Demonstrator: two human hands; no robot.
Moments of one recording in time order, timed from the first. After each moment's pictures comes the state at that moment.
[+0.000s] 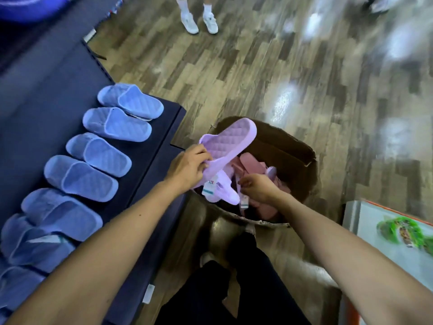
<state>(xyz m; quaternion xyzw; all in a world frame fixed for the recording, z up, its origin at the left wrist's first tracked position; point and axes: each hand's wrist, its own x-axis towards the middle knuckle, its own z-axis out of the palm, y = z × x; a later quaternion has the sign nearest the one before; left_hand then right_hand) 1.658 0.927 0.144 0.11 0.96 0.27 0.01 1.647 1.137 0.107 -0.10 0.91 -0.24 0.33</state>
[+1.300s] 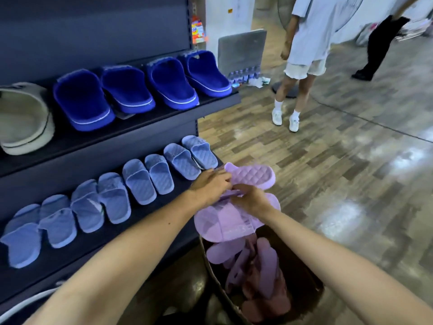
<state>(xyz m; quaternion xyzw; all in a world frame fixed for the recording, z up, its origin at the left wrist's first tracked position) 1.632 0.962 0.282 0.00 1.00 0.00 0.00 1.570 1.091 0.279 -0.30 0.87 -0.29 0.26</state>
